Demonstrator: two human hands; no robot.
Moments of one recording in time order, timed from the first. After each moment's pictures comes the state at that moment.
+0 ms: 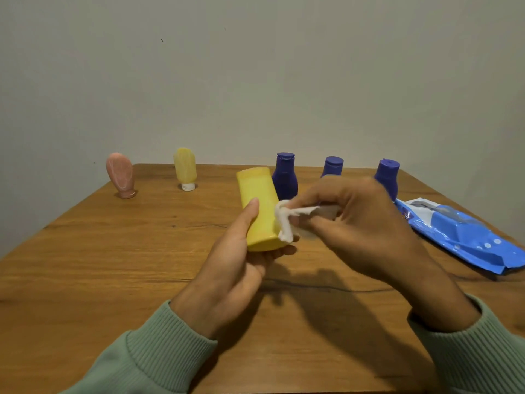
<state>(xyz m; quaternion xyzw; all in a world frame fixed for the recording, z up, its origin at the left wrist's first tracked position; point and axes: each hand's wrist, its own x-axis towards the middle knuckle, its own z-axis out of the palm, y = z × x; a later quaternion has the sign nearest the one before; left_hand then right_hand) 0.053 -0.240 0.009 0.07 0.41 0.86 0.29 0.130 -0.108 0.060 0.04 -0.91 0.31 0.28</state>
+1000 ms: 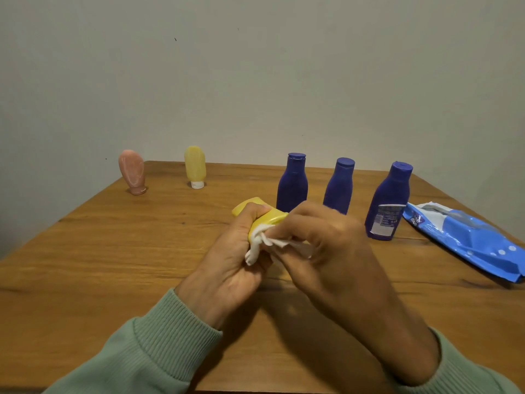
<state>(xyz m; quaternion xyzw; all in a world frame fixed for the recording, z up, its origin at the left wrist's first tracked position) 0.041 -0.249 0.010 0.07 0.38 0.85 0.35 0.130 -0.144 0.028 0.10 -0.90 0.23 0.34</state>
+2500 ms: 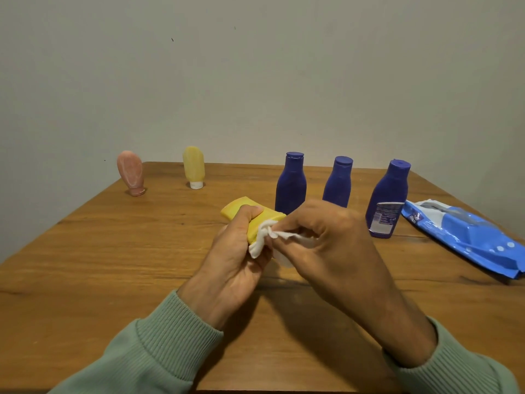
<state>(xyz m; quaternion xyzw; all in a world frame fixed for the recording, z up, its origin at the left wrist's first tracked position) 0.035 -0.246 0.001 0.03 0.40 0.87 0.31 0.121 -0.138 0.025 0.07 -0.90 0.26 0.34</state>
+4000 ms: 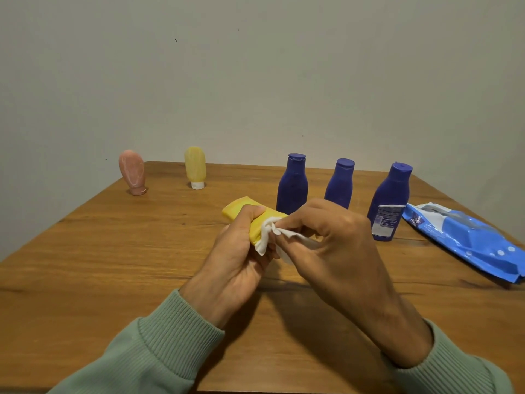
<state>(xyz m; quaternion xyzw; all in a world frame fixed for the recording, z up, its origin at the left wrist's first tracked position) 0.039 -0.244 0.009 -0.01 0.36 0.88 0.31 0.119 -0.135 0.019 0.09 -0.88 0.25 0.39</state>
